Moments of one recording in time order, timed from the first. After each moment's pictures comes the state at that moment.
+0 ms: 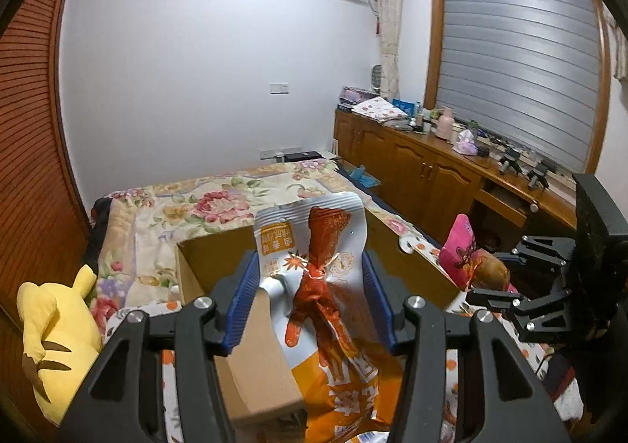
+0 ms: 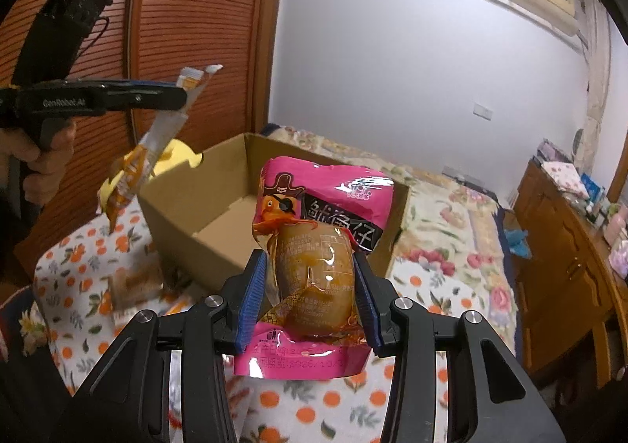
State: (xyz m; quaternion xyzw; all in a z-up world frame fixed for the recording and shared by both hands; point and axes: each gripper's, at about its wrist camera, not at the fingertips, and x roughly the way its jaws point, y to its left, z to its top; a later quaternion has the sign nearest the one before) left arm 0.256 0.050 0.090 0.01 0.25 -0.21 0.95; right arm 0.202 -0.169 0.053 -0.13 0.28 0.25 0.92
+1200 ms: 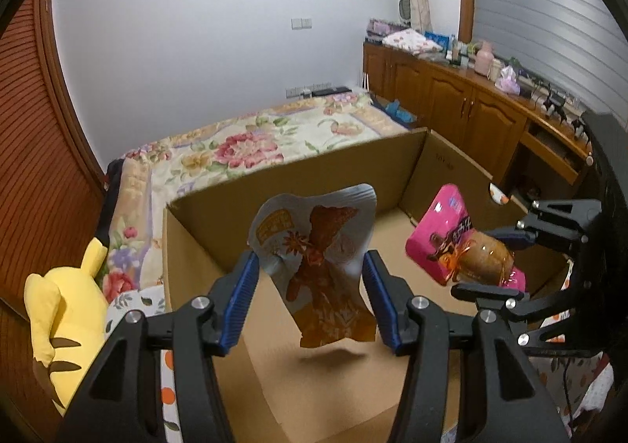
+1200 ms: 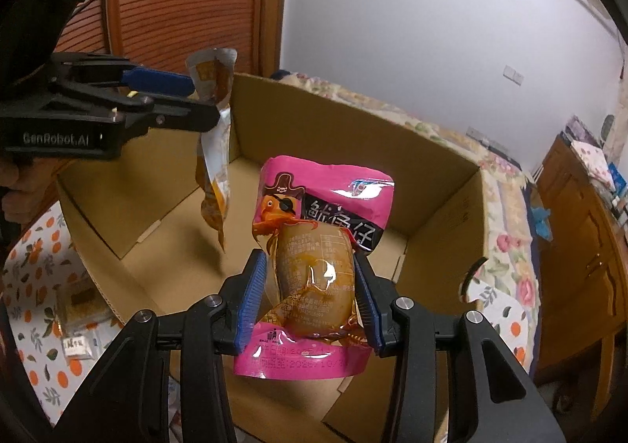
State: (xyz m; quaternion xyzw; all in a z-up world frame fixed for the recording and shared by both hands) left arm 0.338 0.021 0.012 0.07 0.37 -0.15 0.91; right arm 0.305 -0.117 -0.013 -0.16 0.39 0.26 0.87
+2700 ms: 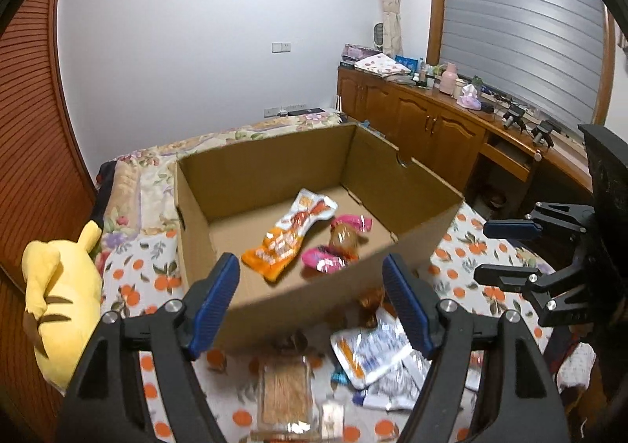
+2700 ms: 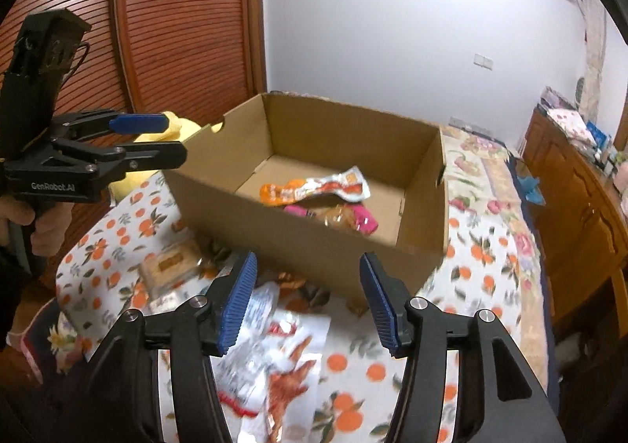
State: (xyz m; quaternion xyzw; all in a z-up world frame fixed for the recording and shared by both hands) left arm 0.194 0.049 0.030 0.04 0.32 -0.20 0.93; right arm 0.155 -0.143 0.028 -0.08 0.37 0.22 0.90
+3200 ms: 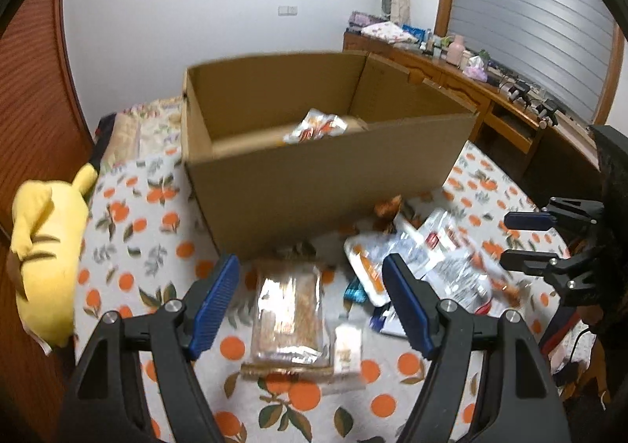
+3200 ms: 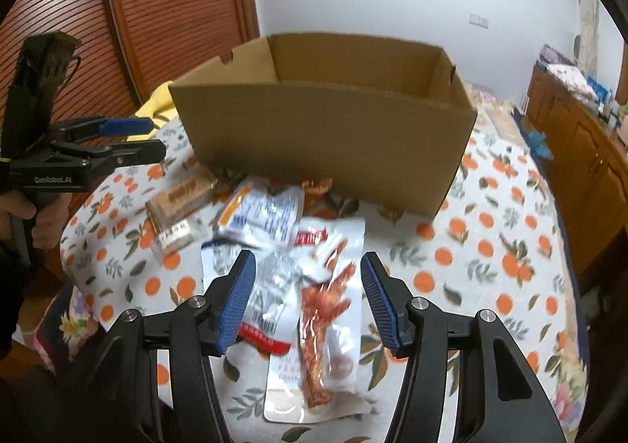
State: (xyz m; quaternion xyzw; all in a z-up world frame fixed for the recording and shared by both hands) left arm 0.165 0.070 -0.048 0.03 0.38 -0.19 0.90; right arm 0.114 -0.142 -0.038 -0.06 0.43 0.22 0.88
